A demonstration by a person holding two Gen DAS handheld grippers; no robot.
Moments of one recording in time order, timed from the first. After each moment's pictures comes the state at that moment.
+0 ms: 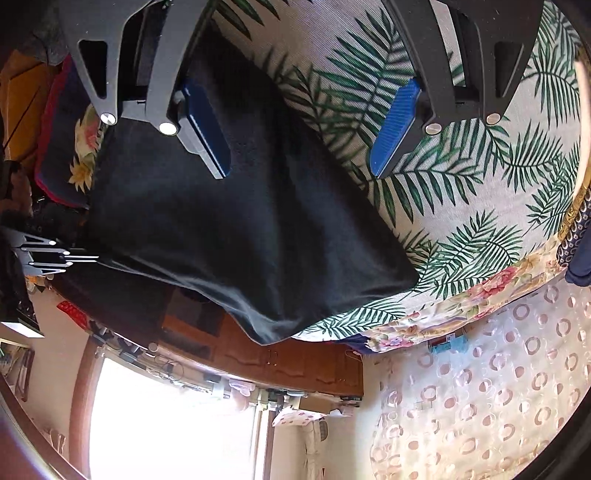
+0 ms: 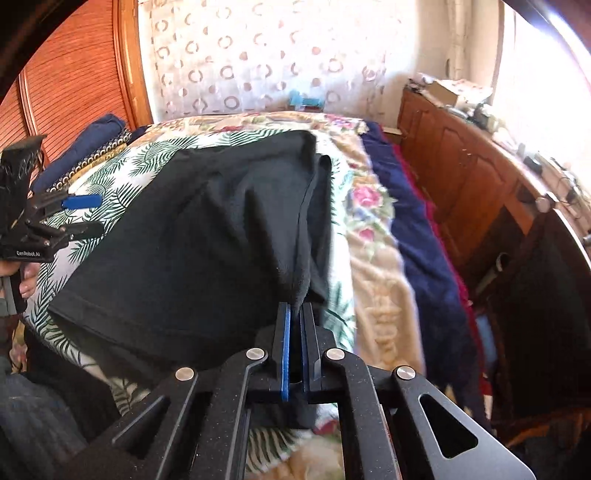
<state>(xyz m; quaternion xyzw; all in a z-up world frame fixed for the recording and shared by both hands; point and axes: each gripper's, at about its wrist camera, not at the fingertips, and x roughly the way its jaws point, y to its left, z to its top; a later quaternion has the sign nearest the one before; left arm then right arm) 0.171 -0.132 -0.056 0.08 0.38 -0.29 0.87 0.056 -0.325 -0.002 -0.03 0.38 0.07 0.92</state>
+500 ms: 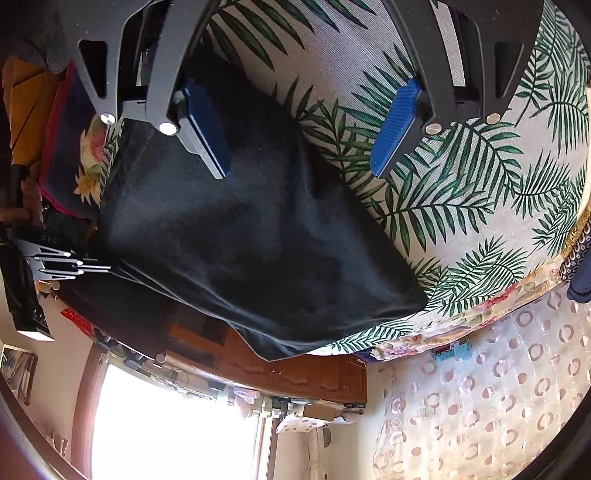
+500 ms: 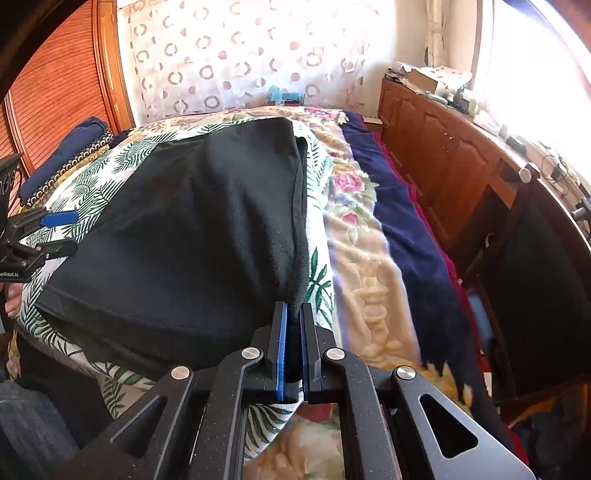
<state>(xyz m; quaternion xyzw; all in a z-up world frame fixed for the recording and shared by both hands) 0.148 -0.137 -0.067 0.08 0.40 -0.29 0.87 0.037 -0.319 -0.019 -0.02 0.39 0.03 0.92</state>
